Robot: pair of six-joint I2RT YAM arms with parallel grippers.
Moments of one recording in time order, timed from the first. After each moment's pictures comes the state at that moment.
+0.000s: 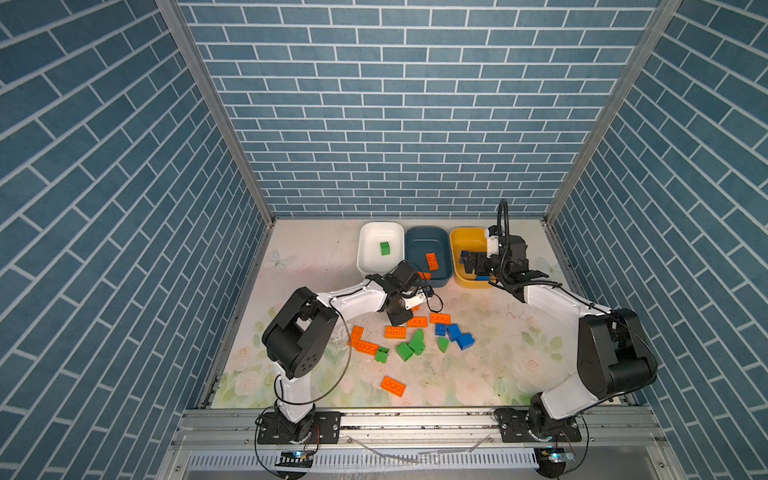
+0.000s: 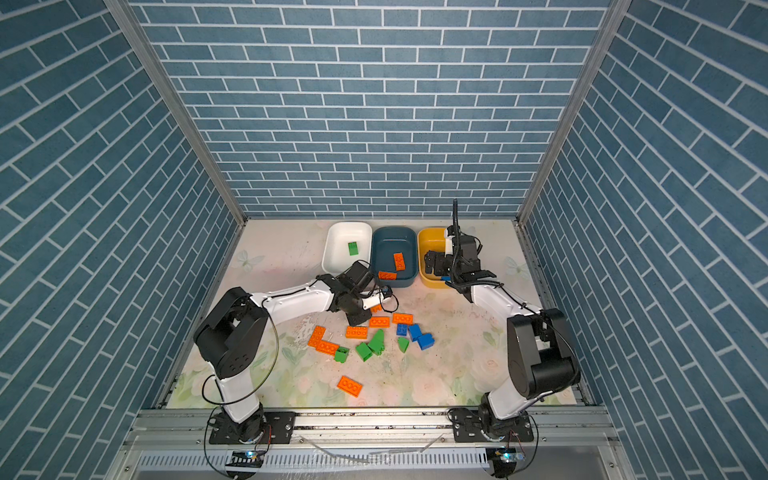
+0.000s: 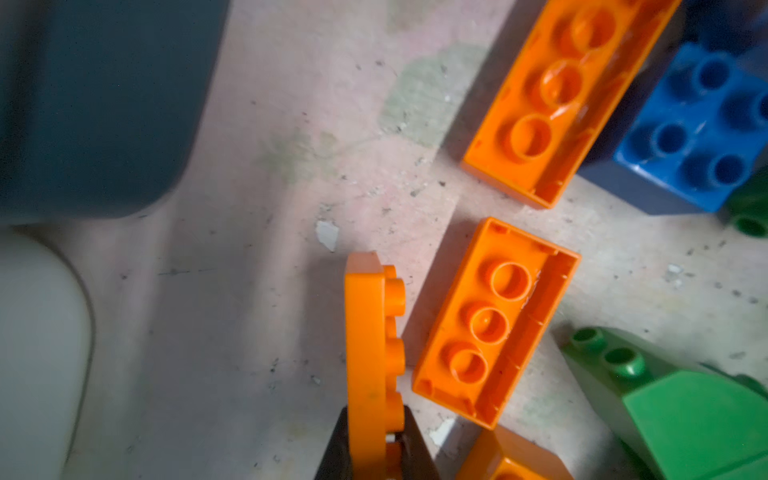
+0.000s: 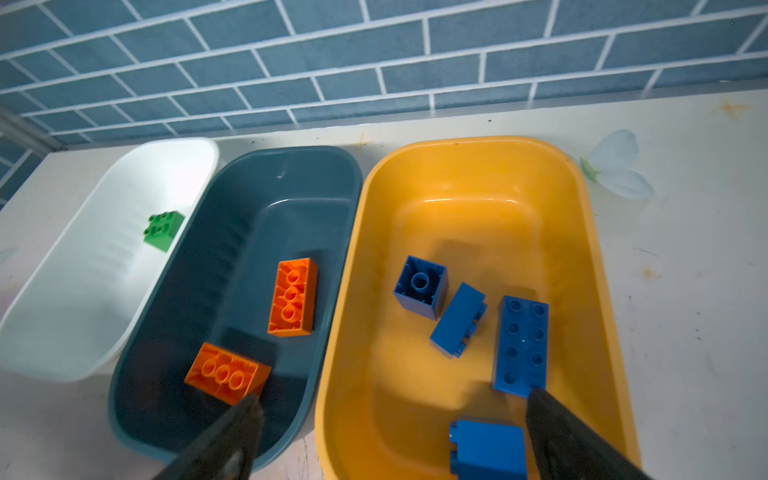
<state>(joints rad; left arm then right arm) -0.70 1.83 1.19 -0.53 0.06 0.47 0.29 1.56 0.96 0.02 -0.12 0.17</state>
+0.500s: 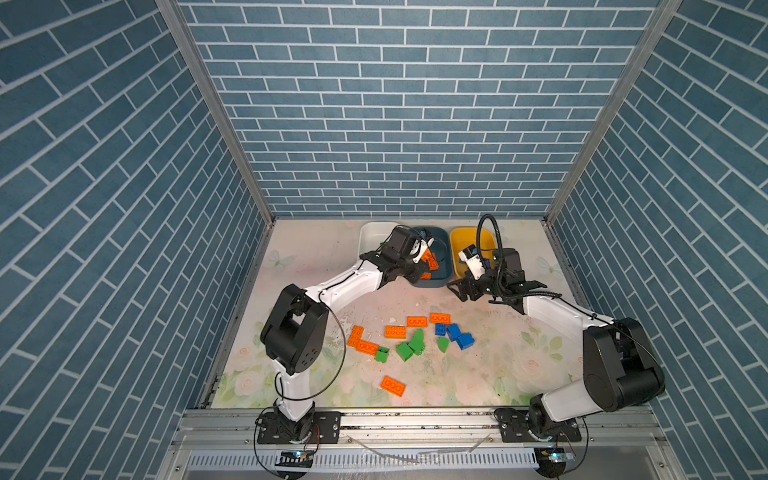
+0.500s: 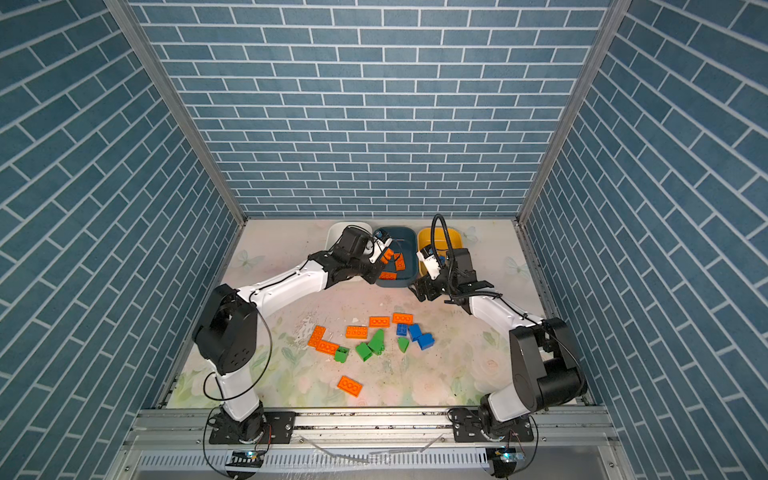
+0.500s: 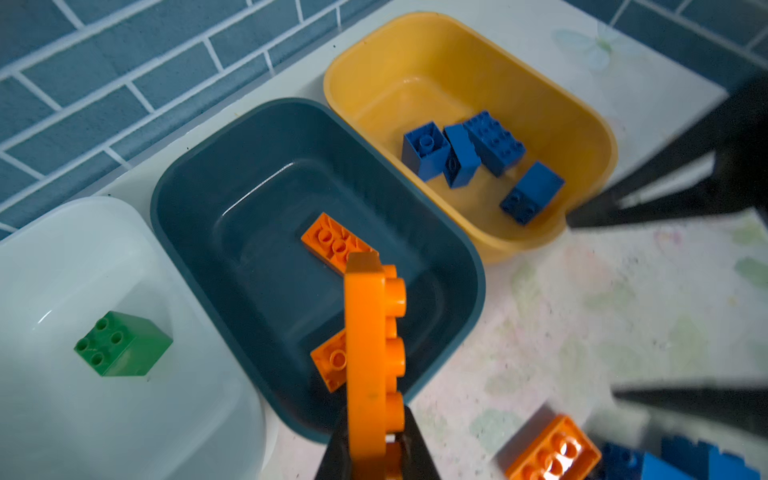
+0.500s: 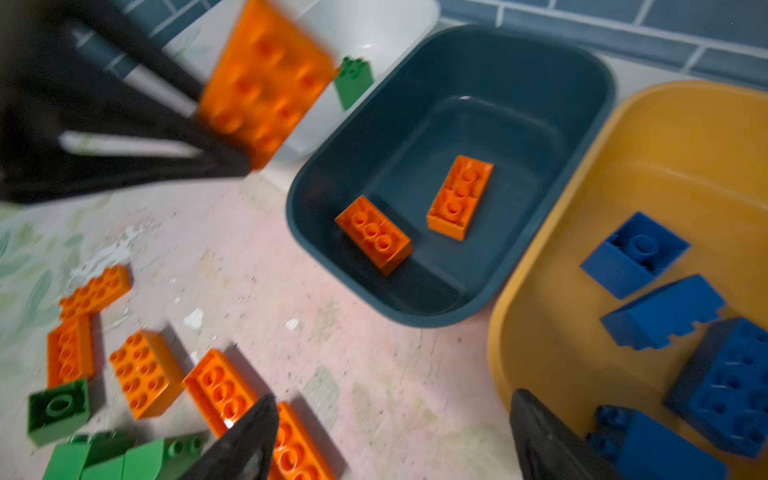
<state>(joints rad) -0.64 1.89 1.47 -0.31 0.10 0.04 0.35 1.50 0.86 -0.09 -0.46 -0.17</state>
